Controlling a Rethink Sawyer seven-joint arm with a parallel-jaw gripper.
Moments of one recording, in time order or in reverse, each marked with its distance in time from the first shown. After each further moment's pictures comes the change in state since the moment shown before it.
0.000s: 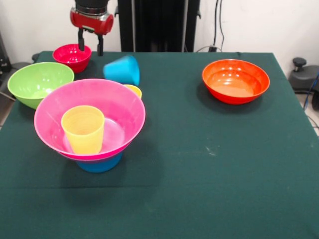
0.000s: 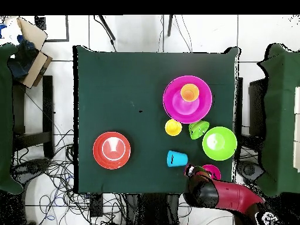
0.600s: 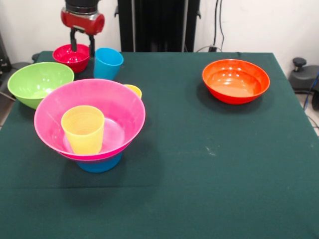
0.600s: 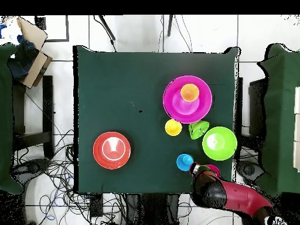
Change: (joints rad) arm -0.072 -0.014 0.056 0.000 0.000 0.000 0.000
